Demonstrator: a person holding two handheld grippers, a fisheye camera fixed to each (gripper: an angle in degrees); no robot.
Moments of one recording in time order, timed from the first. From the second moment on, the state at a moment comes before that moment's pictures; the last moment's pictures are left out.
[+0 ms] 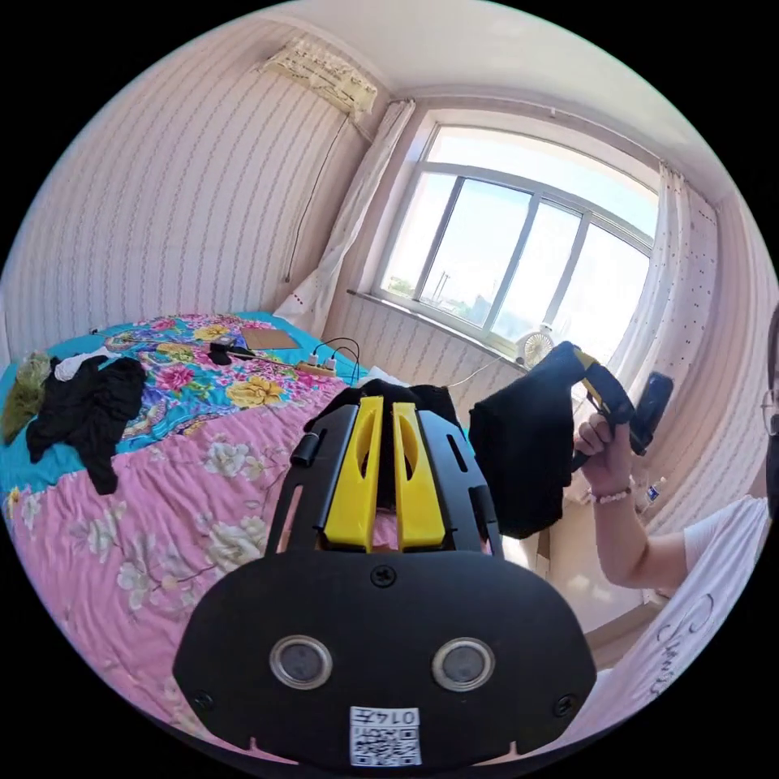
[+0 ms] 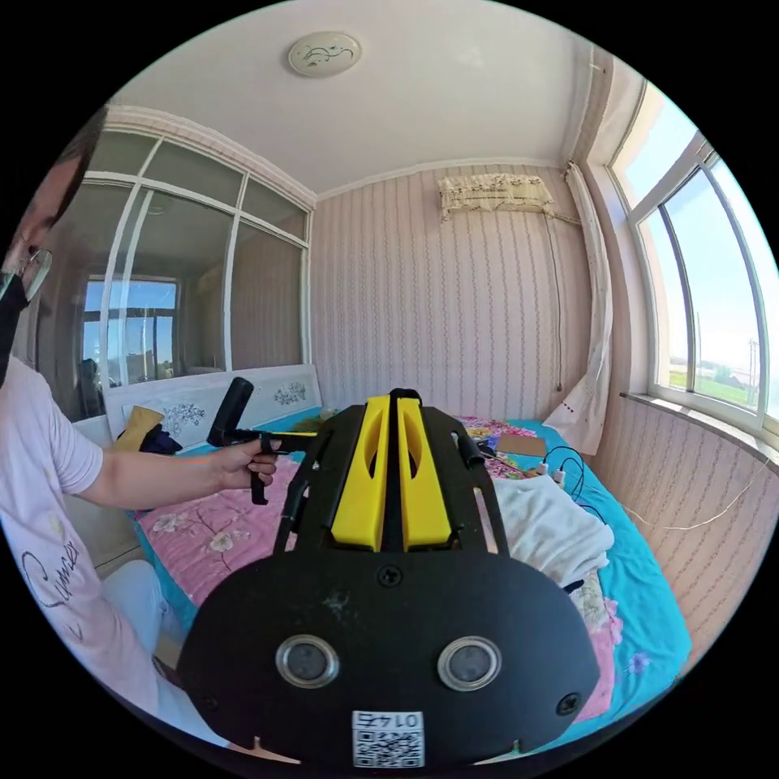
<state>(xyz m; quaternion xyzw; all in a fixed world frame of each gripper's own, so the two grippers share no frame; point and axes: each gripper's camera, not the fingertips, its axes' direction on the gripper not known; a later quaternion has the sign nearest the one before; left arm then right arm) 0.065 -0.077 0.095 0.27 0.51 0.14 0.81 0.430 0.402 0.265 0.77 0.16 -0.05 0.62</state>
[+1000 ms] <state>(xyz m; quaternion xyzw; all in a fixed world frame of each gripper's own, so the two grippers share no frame) -0.263 0.268 0.266 -0.04 0.29 -0.01 0.96 0.386 0.203 0.406 0.53 0.09 0.21 0.81</state>
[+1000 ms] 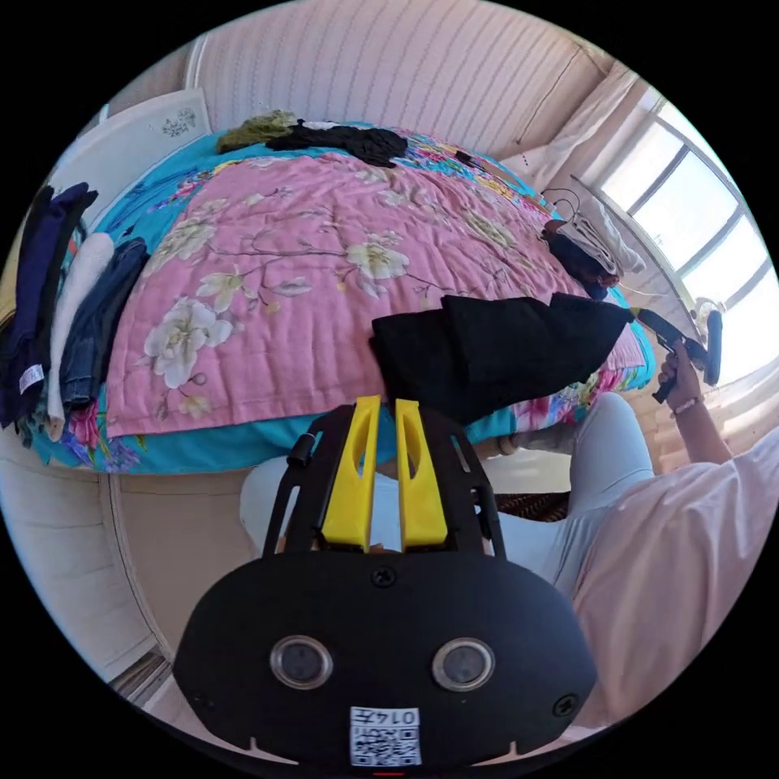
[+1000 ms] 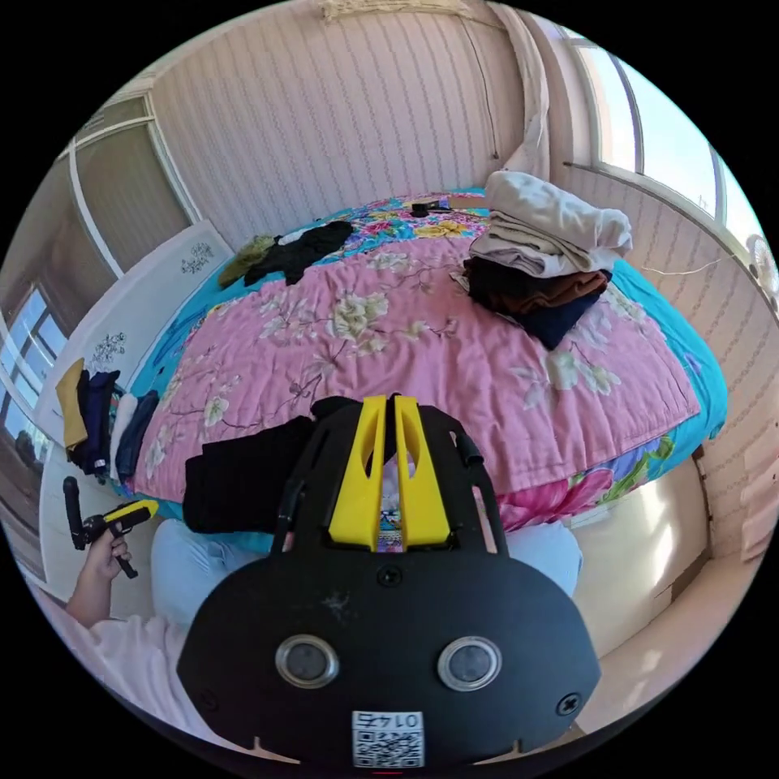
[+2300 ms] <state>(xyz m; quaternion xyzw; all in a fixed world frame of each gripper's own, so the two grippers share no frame) -0.394 0.111 0.060 0.11 0.30 -0.01 0.95 0.367 0.178 0.299 0.48 0.05 0.00 0.88</state>
